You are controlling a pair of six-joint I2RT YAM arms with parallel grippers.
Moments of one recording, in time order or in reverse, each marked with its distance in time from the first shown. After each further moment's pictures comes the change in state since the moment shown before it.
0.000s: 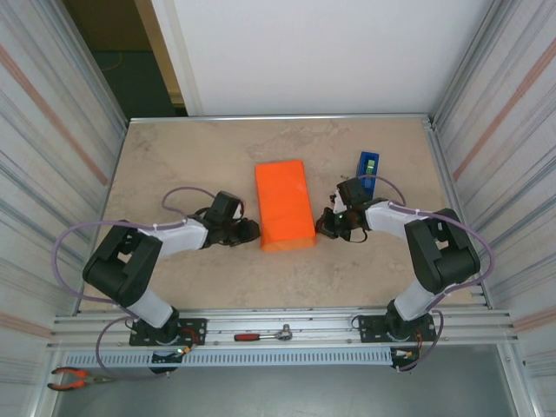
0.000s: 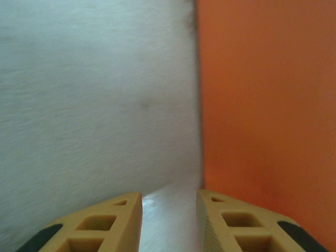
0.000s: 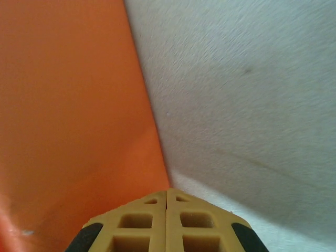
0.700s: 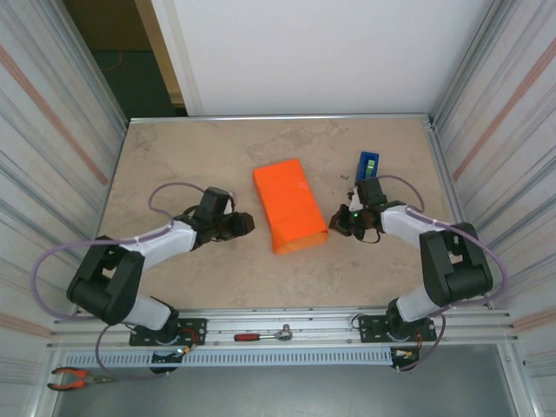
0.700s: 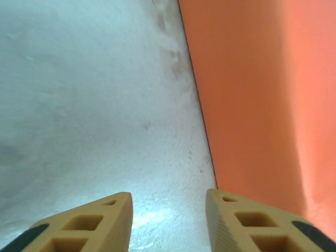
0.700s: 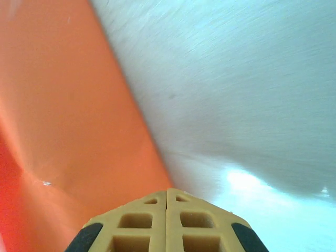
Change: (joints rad) left arm 0.074 -0.163 -0.029 -0.045 -0.026 0.032; right arm -0.153 -0.133 -0.063 -0.035 0.016 -0.014
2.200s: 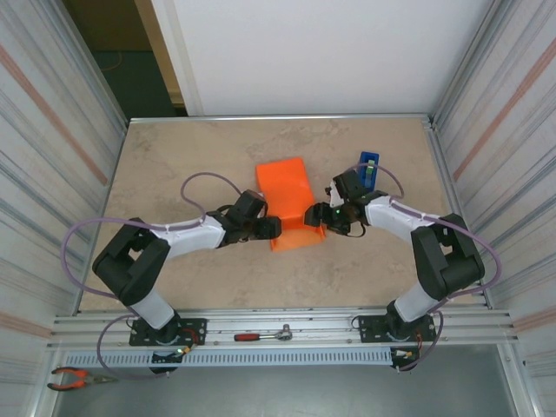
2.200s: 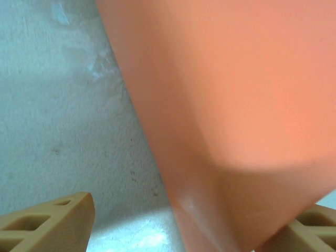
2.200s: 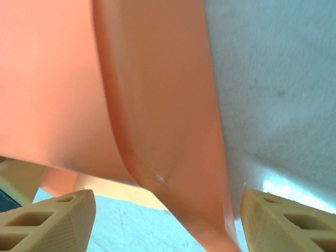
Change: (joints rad) left arm -0.235 0.197 0.164 -0.018 -0.239 0.050; right arm 0.175 0.090 0.171 -0.097 0.069 -0.110
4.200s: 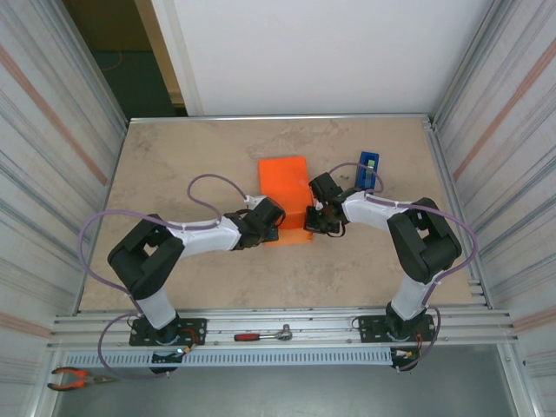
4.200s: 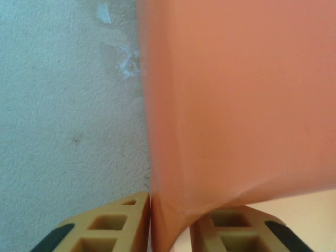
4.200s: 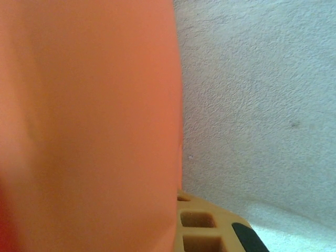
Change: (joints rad) left arm -0.124 0.088 0.087 -0.105 -0.277 -0.187; right arm 0.137 0.162 0.097 -0.039 0.227 0.092
